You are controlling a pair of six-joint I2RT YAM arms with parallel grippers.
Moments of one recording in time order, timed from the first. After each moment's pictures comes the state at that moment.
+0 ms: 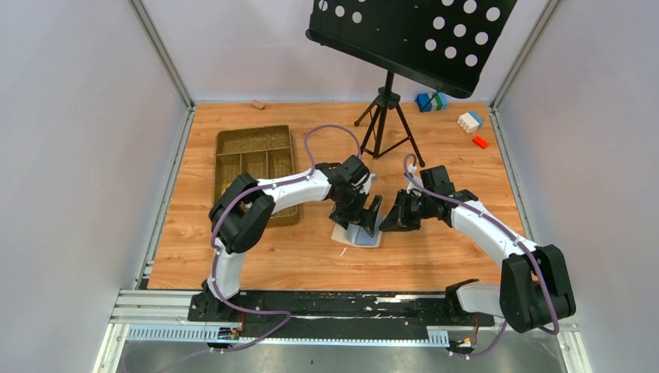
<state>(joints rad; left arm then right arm) -0.86 2.00 1.44 -0.63 0.36 -0.45 0.30 1.27 0.72 -0.48 -0.62 0.55</state>
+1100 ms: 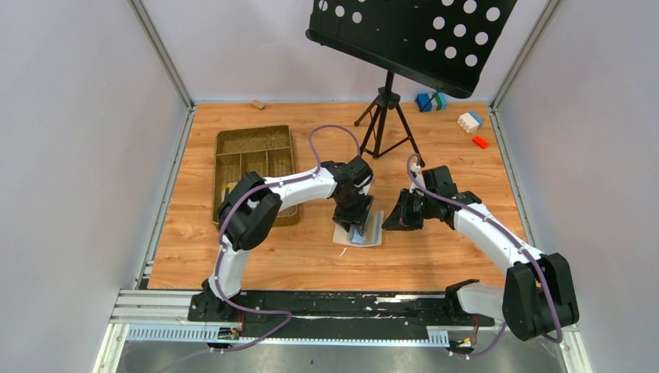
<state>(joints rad) -0.86 2.08 1.52 -0.74 0.26 -0.46 0.30 1.22 0.72 -0.50 -0.56 0.56</state>
